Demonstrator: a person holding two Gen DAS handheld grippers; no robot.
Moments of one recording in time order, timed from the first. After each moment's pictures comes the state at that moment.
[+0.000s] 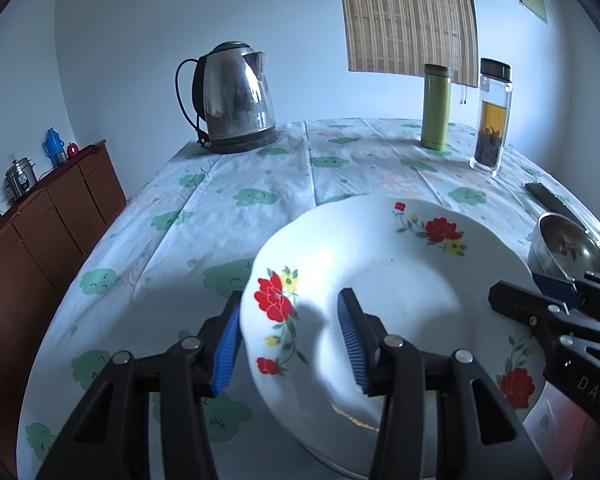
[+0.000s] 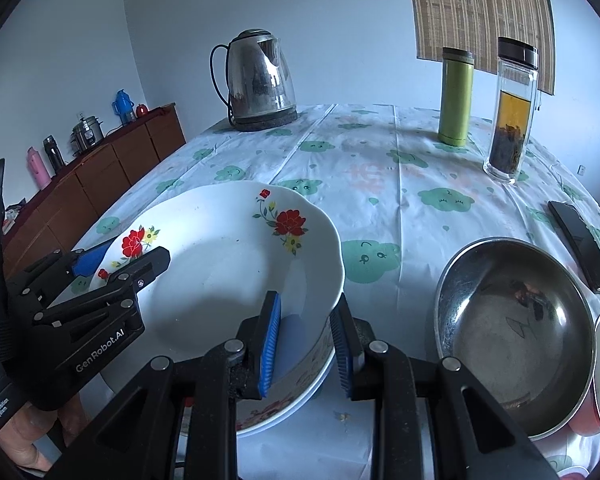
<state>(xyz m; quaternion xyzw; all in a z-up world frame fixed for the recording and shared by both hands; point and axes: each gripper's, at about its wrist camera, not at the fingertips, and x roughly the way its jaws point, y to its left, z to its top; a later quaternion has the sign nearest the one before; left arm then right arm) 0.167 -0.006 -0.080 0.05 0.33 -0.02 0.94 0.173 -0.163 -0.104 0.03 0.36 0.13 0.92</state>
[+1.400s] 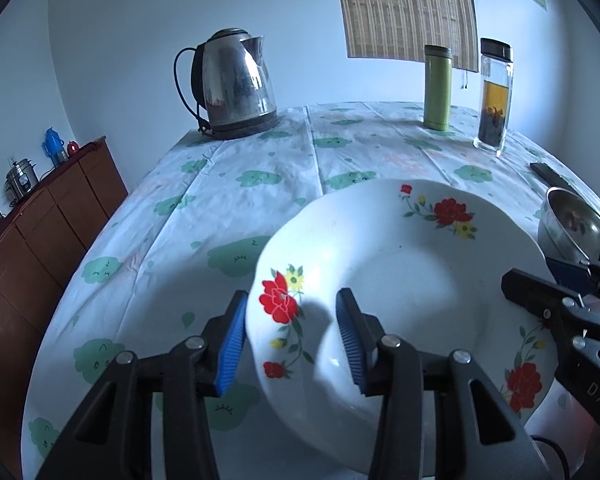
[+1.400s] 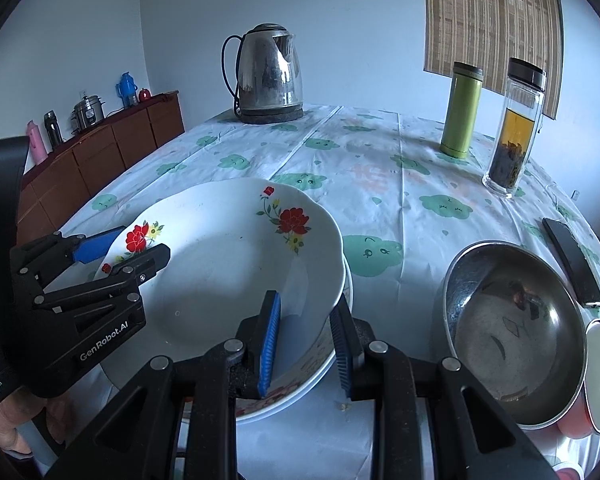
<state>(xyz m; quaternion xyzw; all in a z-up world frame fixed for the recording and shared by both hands) 0.163 -0.003 -0.090 0.07 0.35 -0.02 0.93 0.163 -0.151 -0.109 -0.01 0.35 0.12 0.93</state>
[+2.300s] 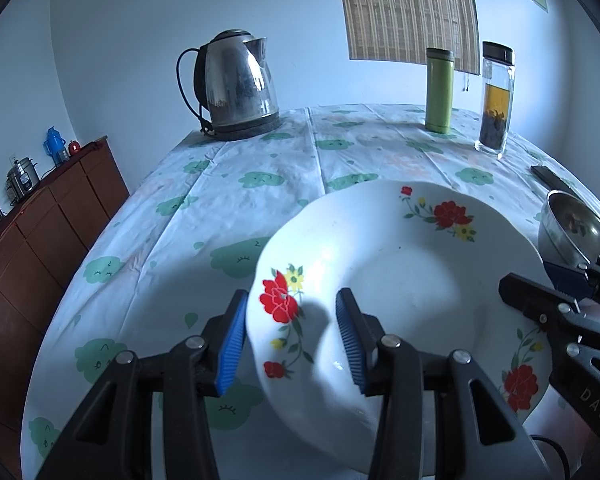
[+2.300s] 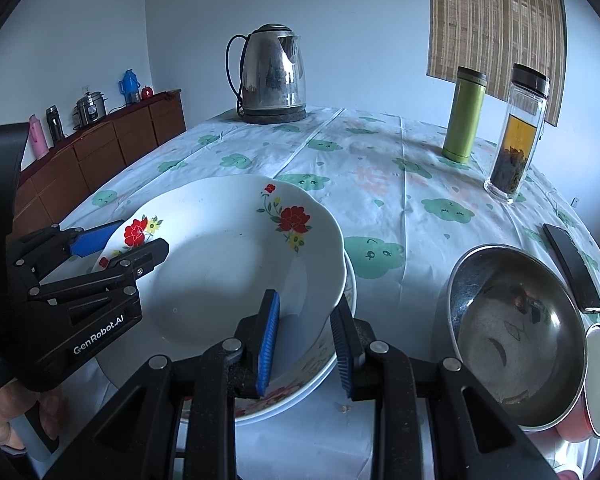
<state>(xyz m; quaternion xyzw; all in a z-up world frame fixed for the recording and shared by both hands) 0.162 -0.002 -0.089 0.07 0.35 -0.02 0.93 0.162 -0.147 -0.108 -0.02 0.35 0.12 0.93</state>
